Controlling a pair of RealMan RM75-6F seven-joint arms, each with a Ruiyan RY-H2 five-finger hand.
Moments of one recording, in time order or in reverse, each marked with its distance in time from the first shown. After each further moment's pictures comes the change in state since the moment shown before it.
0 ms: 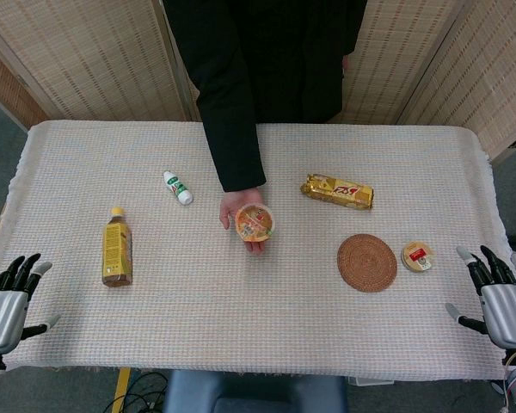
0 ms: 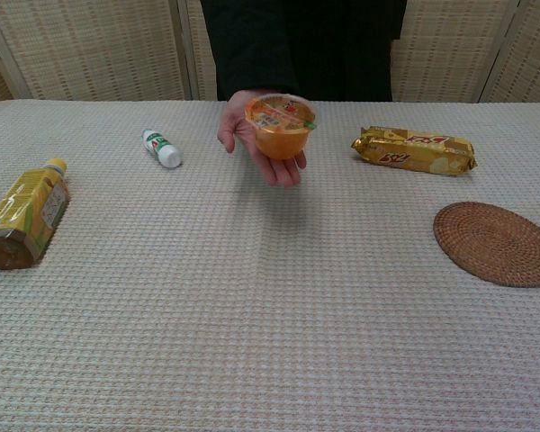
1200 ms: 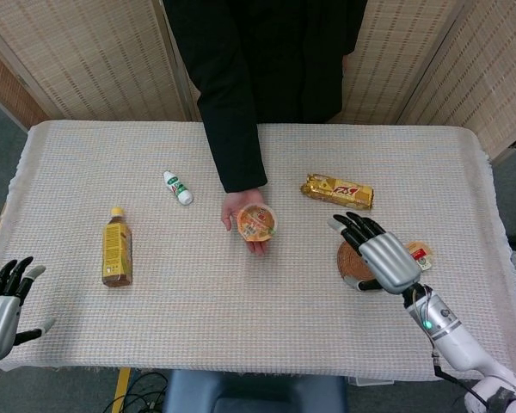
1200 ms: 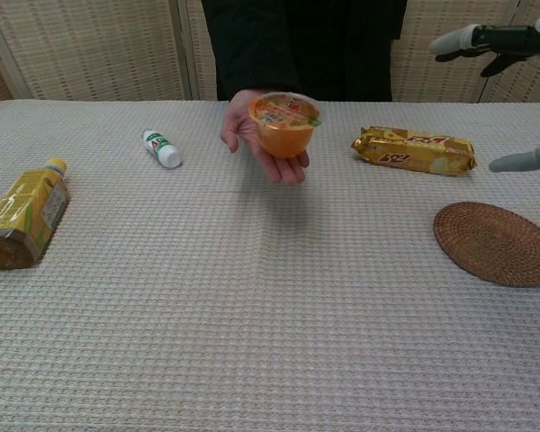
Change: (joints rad) left arm 0.031 0.030 0.010 -0.043 0.015 0.041 -0.016; right arm 0.441 0.019 0.149 -0.257 0.041 -0.494 -0.102
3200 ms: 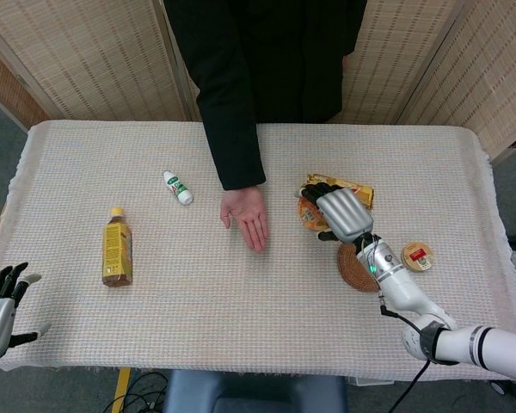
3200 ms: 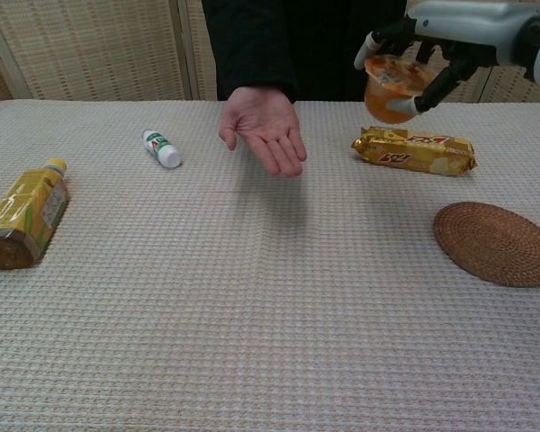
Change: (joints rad) left arm 0.001 -0.006 -0.003 0.033 -0.055 -0.066 -0.058; right arm 0.307 -0.197 0.025 0.241 0.350 -0.071 -0.147
